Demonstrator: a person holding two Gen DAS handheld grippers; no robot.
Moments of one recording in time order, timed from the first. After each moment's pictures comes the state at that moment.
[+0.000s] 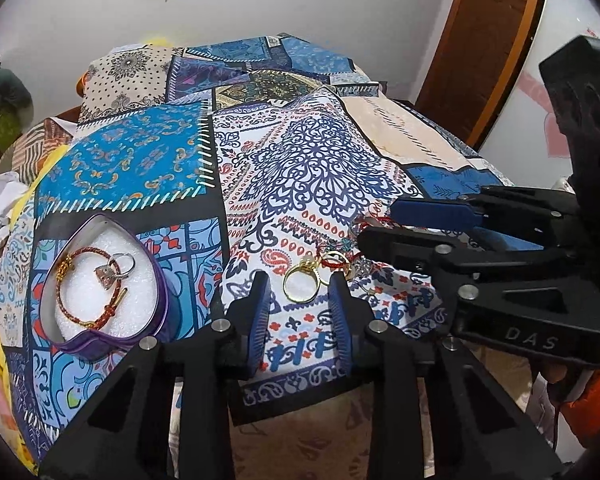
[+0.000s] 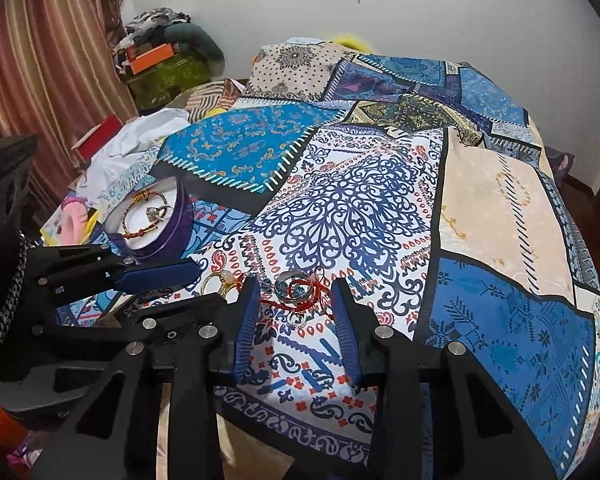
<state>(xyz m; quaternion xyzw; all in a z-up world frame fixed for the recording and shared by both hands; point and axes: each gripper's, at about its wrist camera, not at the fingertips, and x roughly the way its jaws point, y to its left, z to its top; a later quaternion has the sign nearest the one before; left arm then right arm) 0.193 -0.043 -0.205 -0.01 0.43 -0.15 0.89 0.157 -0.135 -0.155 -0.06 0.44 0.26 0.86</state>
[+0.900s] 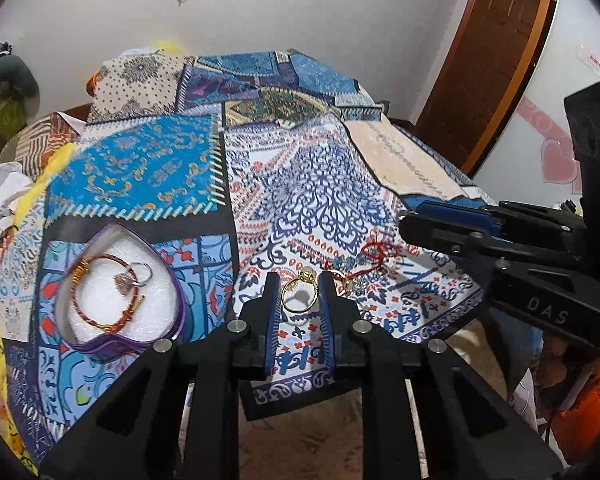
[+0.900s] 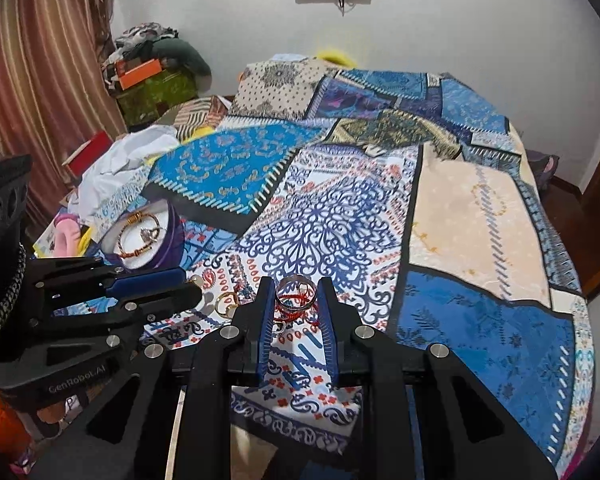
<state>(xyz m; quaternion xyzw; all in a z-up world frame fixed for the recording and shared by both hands) 0.187 -0.028 -0.182 -0.05 0.41 -0.15 0.90 0.147 -0.151 -0.127 -0.05 0.41 0.24 0.88</state>
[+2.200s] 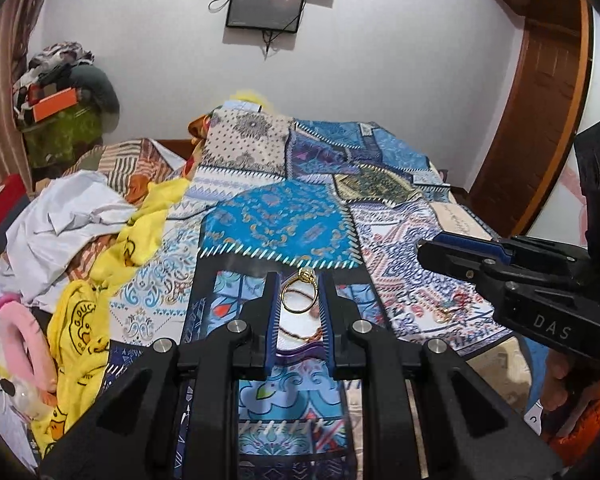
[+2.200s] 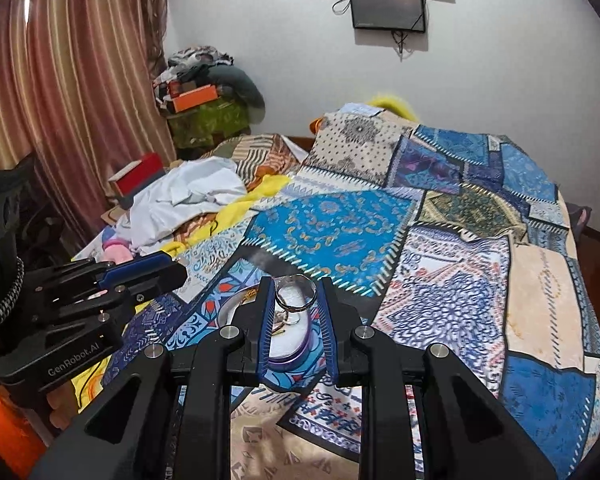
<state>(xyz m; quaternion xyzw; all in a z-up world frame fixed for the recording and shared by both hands) 0.137 0.103 -0.130 -0.08 0.33 -0.03 0.94 0.132 -0.035 -0.089 -0.06 0.36 0.31 0.88</state>
